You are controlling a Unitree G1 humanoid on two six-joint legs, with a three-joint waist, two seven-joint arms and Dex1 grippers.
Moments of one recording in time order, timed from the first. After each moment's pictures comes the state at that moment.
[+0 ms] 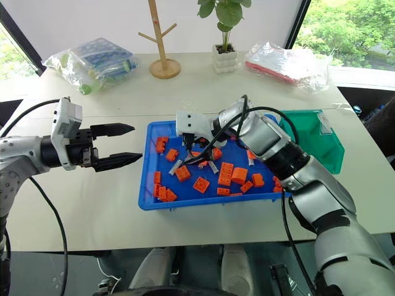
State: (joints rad) left arm -0.33 0.88 0.22 -0.35 -0.75 0.72 -1.01; right arm -1.09 -0.53 0.64 0.26 0.11 0.45 1.21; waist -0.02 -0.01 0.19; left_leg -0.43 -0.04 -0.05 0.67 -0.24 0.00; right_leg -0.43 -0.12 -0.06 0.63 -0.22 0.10
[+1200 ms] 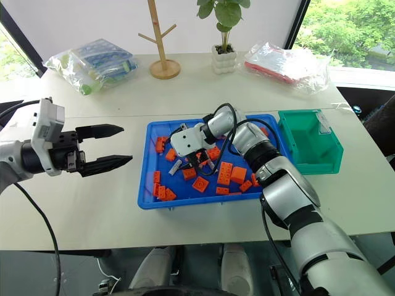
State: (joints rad) left arm -0.25 0.94 0.33 -0.43 -0.85 0.76 -0.98; right arm -1.10 -0.33 0.54 0.77 -0.14 -0.41 1.32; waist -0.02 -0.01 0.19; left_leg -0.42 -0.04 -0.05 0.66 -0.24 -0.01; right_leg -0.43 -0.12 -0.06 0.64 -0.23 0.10
